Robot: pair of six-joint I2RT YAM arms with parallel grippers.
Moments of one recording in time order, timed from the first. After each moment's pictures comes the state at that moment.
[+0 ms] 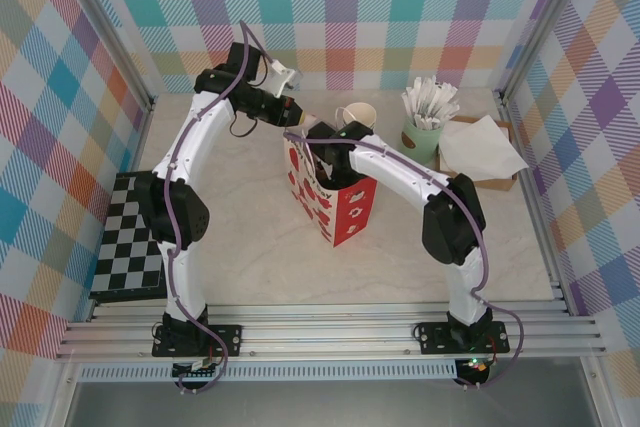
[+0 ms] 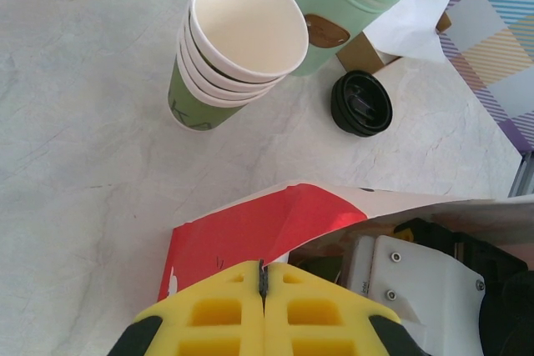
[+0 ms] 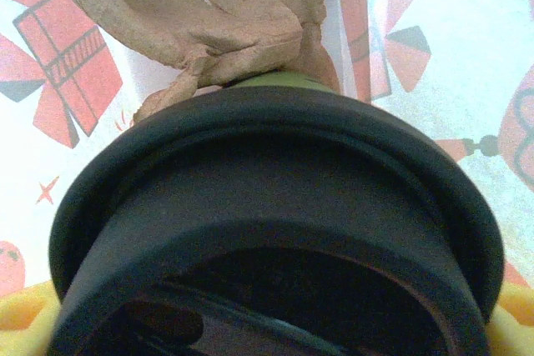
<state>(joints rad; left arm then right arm) -0.27 2.06 2.18 -1.08 0.66 0.15 0.75 2.04 1.84 -1.32 0.03 0.29</state>
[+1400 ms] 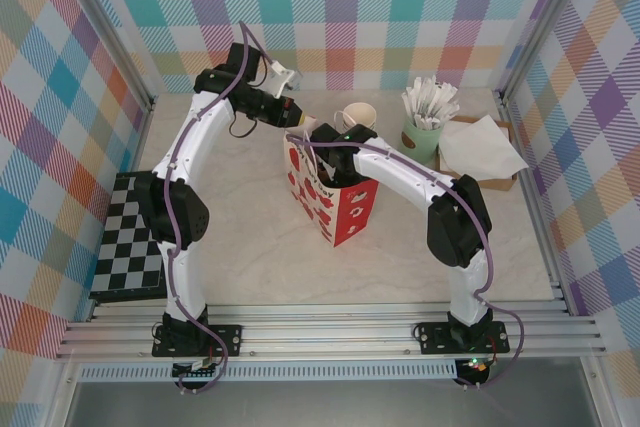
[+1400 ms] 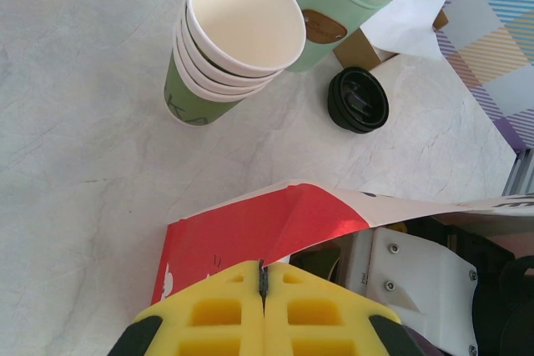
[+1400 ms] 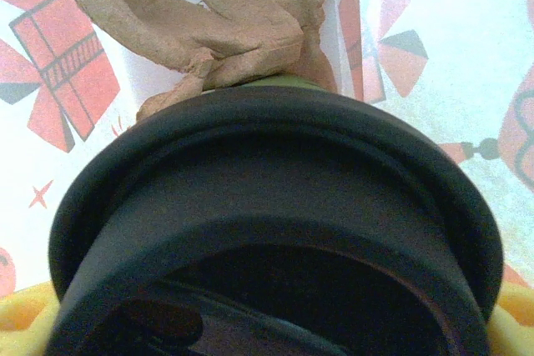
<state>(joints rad) -0.27 2.06 2.18 -1.10 0.66 0.15 0.74 2.01 1.77 -1.26 0.02 0.27</state>
